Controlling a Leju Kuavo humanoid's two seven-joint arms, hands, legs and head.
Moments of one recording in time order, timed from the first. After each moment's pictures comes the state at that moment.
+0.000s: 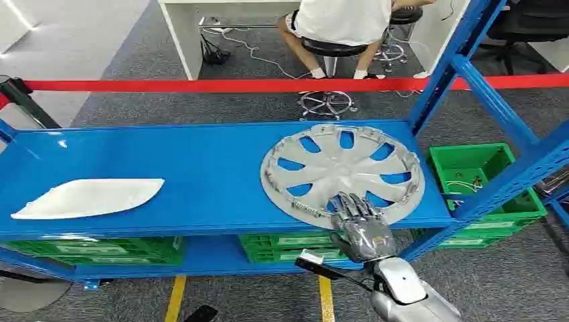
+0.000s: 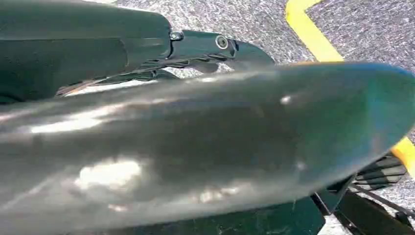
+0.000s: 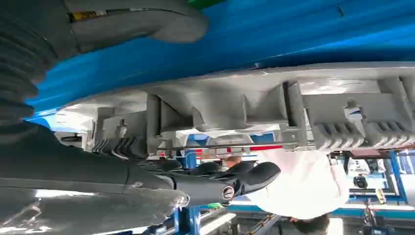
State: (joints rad) left arm -0.05 -0.07 -0.54 -0.17 0.33 0.07 -0.07; right arm -0.19 0.02 0.47 -0.90 1.30 -0.70 0.05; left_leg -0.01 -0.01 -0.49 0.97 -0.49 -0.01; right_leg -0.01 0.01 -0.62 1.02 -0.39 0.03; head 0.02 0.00
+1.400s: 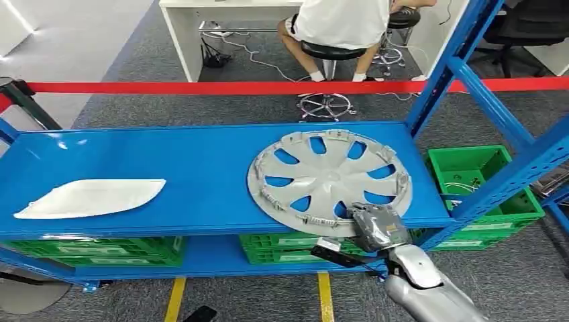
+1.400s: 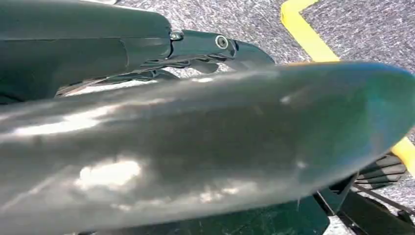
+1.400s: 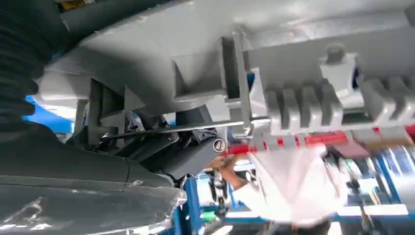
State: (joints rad) left arm -0.06 -0.06 -0.56 -0.17 0.33 0.05 -0.07; right arm -0.24 -0.02 0.45 -0.89 1.06 -0.68 -0.14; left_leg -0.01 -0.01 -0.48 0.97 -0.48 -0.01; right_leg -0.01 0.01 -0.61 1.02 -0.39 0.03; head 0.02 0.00
